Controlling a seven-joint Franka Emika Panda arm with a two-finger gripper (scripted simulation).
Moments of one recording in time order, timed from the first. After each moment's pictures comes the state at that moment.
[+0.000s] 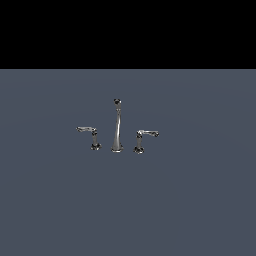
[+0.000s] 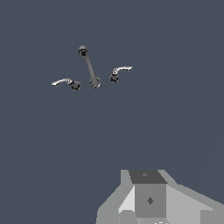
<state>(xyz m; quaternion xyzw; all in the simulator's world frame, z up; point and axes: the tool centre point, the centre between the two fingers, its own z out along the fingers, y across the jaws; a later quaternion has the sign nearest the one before) -0.197 0.012 0.417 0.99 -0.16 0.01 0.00</state>
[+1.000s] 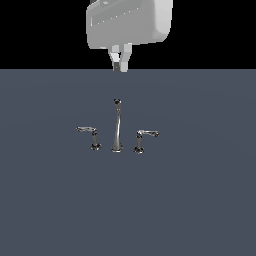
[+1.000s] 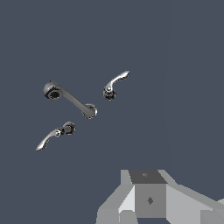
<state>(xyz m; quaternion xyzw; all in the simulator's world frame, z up) -0.101 0.017 0.294 0.91 -0.40 0.00 0.00</state>
